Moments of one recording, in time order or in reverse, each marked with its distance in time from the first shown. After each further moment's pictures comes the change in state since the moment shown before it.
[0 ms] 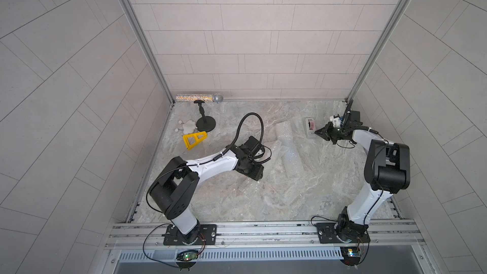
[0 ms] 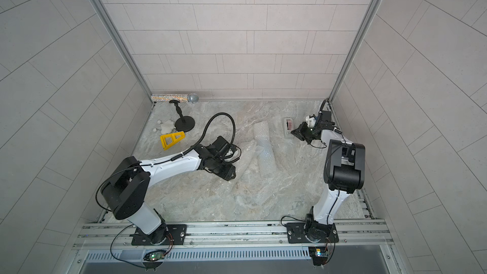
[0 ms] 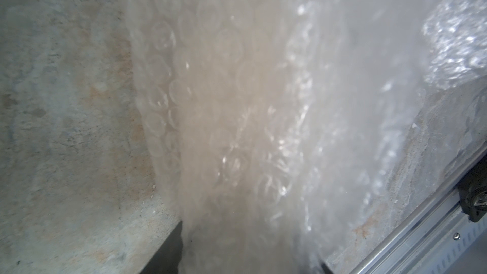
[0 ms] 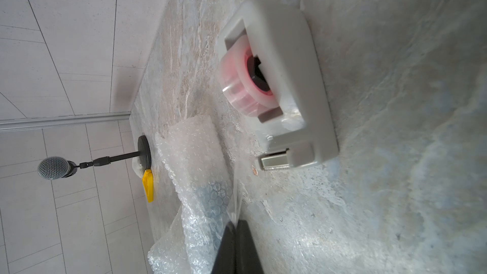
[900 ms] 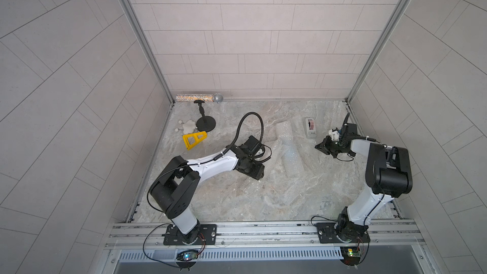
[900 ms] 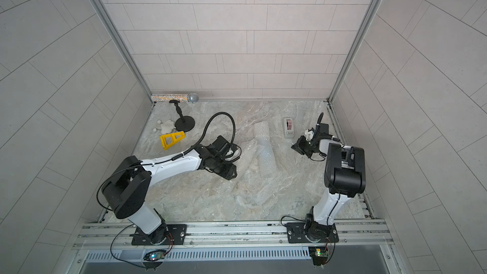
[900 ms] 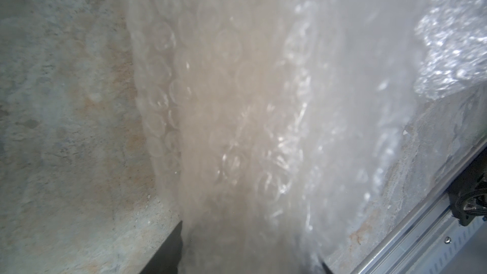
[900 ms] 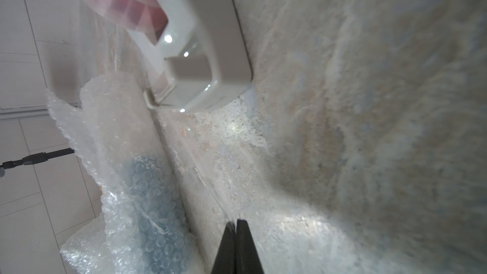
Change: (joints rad) left arm 0.002 0.010 -0.004 0.036 0.018 -0.009; right arm 0.000 -0.011 -0.195 0.038 0.116 -0.078
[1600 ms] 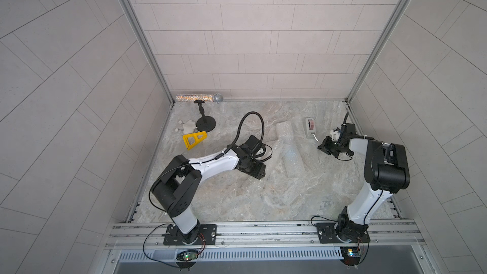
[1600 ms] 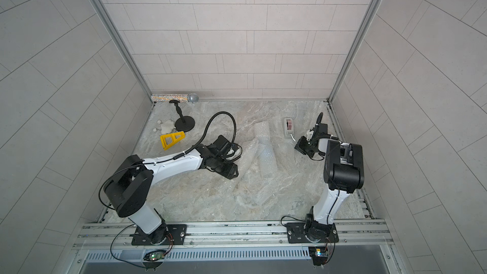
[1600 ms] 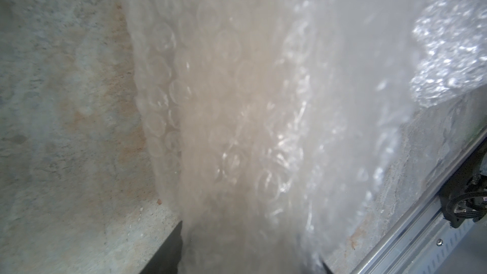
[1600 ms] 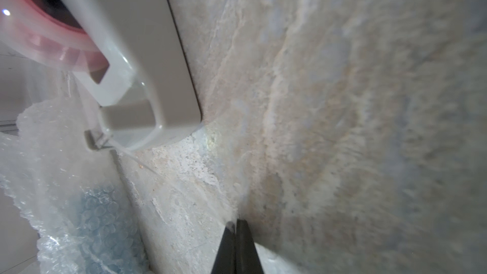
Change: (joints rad) left arm 0.000 0.018 0.010 0.021 0.016 -0.002; right arm 0.002 0.025 0.007 0.027 0.171 -0.045
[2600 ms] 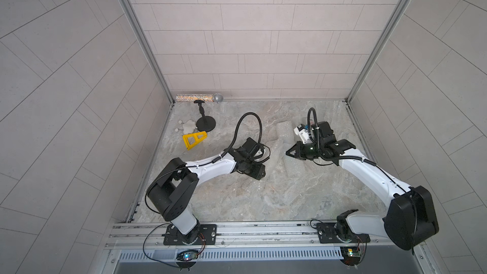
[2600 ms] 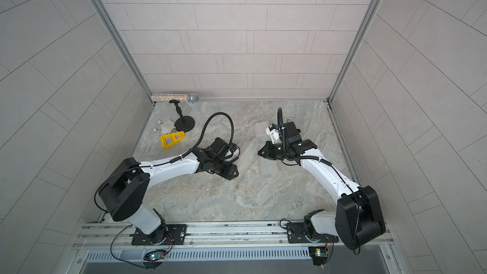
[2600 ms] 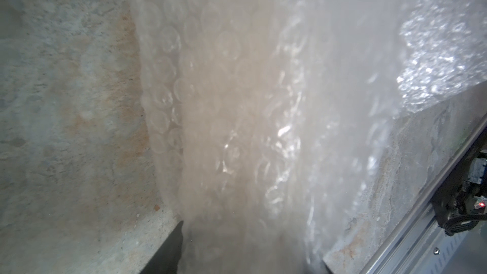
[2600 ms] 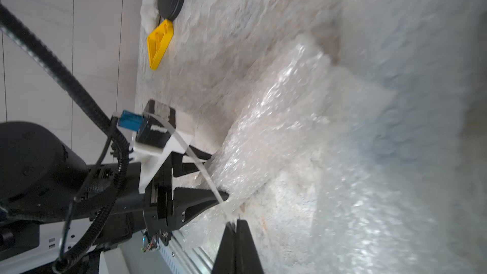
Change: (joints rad) left arm 0.000 -0.057 -0.095 0.115 0.013 -0.032; right arm 0.626 -0.499 -0.050 -0.215 -0.124 0.121
